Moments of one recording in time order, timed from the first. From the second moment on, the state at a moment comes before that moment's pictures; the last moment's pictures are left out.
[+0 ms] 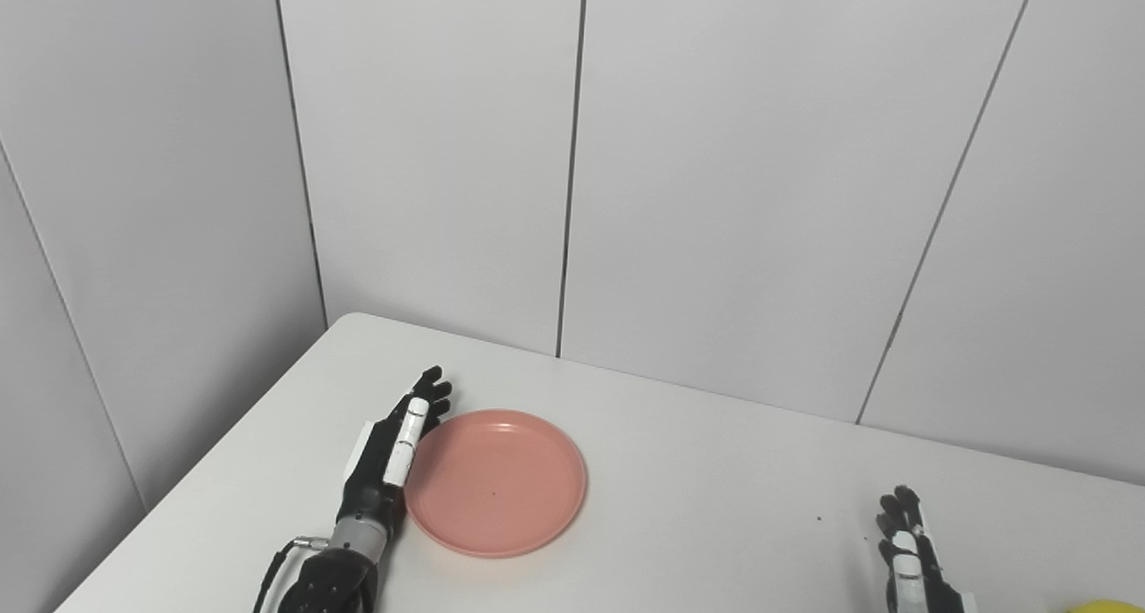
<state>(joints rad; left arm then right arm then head) -0.36 0.19 0.07 0.37 -0.15 -0.09 0.00 -0.17 0.02 0.00 0.08 -0.02 -0.16 -0.05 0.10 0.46</state>
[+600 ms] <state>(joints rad) -0.36 0.10 0.04 0.33 -0.16 -0.06 -0.04 -0.21 0.05 0.01 0.13 -0.09 -0.17 -0.09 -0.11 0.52</state>
